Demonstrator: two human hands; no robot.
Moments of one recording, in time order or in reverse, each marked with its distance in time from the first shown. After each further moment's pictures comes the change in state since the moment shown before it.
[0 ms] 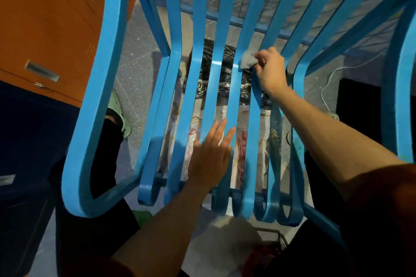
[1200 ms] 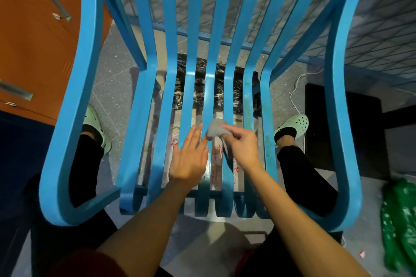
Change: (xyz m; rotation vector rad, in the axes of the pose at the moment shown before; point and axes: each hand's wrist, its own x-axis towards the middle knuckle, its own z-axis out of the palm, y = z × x) left_hand 0.002 0.001 0.000 0.134 -0.051 -0.048; right_hand -0.194 -0.023 -0.004 0.639 -0.079 0.395
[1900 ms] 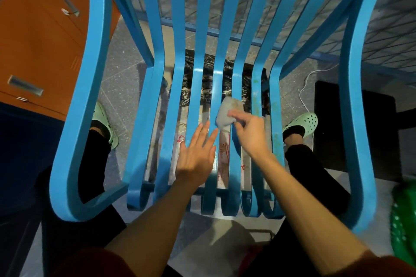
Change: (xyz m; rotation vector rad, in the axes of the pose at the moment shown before) left_hand -0.003 -0.001 0.003 -0.046 0.038 0.017; right_hand 0.041 0.005 0.000 -0.340 -0.017 -0.180
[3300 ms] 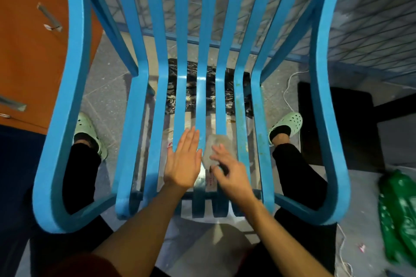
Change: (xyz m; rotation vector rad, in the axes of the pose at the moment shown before) left_hand 0.000 -0.001 -0.001 -0.014 -0.034 -0.026; right_hand -0.110 0.009 0.015 0.158 -0.134 0.012
